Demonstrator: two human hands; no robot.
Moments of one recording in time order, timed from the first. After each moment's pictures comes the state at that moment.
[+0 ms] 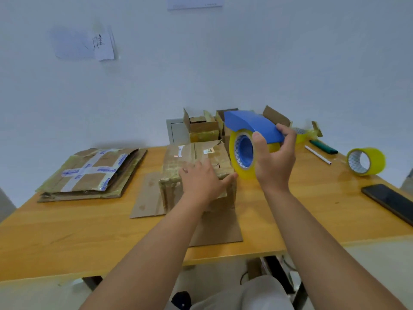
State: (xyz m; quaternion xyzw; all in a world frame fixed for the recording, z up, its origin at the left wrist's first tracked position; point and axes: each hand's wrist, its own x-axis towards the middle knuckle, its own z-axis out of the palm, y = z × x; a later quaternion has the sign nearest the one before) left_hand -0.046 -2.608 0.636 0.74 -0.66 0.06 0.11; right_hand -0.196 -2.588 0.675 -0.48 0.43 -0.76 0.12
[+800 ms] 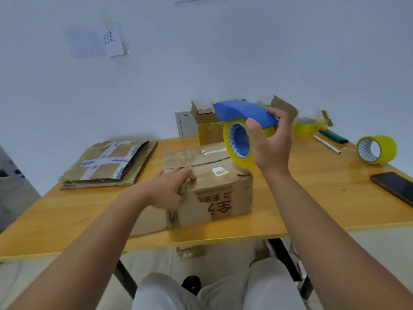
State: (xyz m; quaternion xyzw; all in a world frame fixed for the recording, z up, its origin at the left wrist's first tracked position) left_hand 0.055 -2.519 0.680 0.61 -0.78 -0.14 -0.02; right_hand -0.189 -2.577 0.683 -0.53 0.38 -0.74 0.17
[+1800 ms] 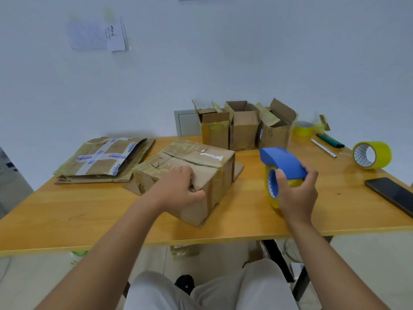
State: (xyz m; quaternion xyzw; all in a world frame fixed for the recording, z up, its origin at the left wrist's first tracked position) left_hand 0.033 -2.523 0.651 0.62 -0.77 -0.05 0.09; right_hand -0.255 -2.566 0.569 -0.47 0.55 -0.68 0.11
